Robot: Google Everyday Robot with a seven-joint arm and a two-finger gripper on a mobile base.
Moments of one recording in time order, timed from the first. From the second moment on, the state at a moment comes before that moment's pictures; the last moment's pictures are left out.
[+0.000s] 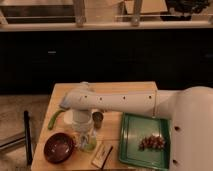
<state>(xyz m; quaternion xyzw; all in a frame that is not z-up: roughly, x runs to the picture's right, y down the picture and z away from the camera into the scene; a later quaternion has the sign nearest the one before) -0.104 0.241 0.687 -0.33 -0.36 -0.60 0.63</state>
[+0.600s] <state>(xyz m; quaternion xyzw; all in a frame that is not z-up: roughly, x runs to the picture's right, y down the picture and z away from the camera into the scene) -0.086 0.248 0.692 -0.34 -0.38 -0.59 0.63</state>
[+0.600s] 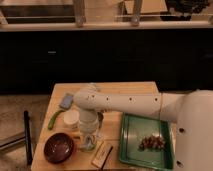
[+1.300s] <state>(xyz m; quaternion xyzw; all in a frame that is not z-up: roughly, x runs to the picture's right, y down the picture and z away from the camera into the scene) -0.090 0.242 0.704 -0.34 -0.38 -0.59 0.63</state>
